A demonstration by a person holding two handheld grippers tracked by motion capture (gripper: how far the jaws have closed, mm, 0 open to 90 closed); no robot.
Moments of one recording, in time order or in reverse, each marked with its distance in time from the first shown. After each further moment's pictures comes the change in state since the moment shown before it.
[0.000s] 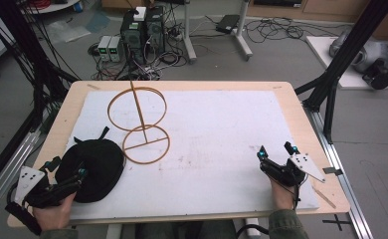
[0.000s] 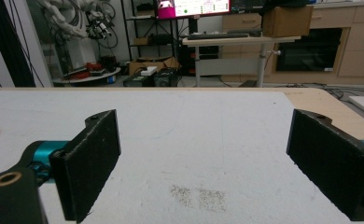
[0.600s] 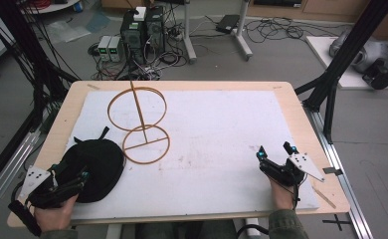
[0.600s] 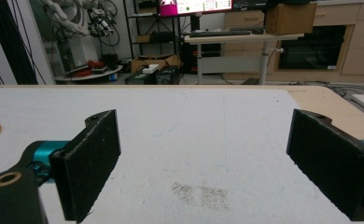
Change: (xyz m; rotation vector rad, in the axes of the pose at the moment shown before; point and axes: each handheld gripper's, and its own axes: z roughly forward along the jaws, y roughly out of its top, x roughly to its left) left arm 0.001 -0.006 0.003 0.098 -0.037 -0.008; right arm 0.000 -0.001 0.001 0.010 0.009 0.000
